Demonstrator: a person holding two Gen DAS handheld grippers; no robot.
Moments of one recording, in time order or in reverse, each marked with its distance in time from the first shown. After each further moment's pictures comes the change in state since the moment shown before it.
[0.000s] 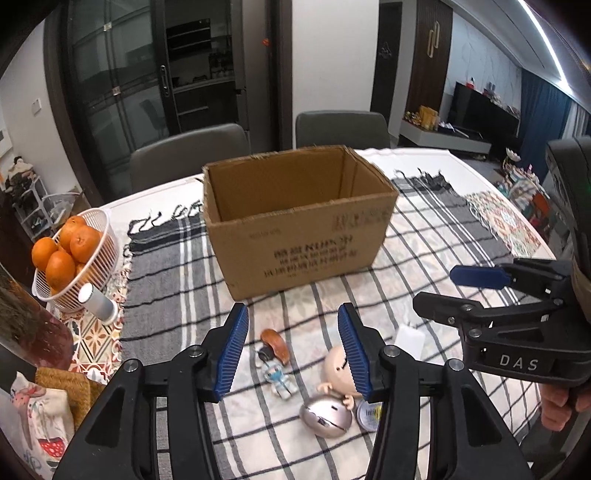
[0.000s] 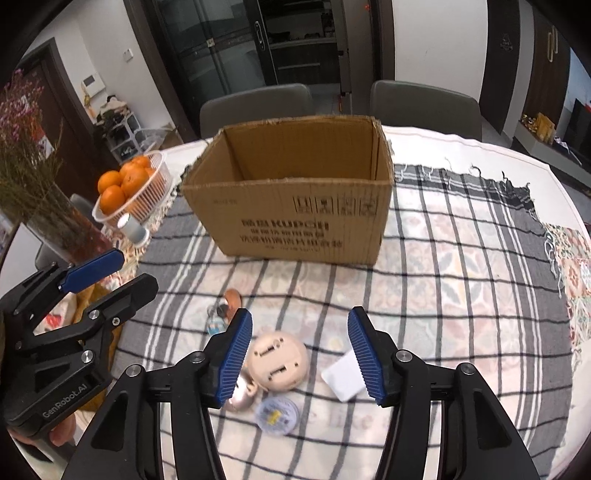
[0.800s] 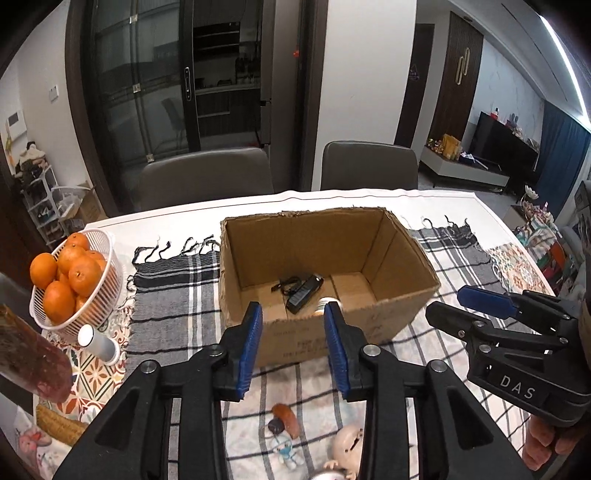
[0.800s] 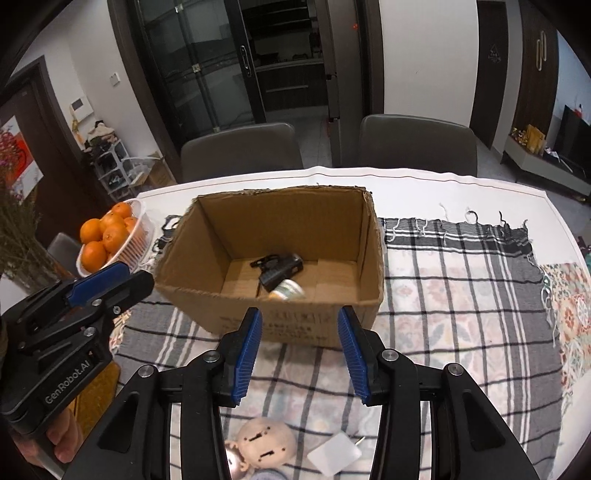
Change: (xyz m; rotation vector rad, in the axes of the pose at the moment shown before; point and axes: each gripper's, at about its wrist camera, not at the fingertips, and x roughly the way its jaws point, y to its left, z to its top) left arm 0.028 0.034 0.080 -0.110 -0.056 0.036; right arm 0.009 -0.006 0.083 0.028 -0.104 -0.031
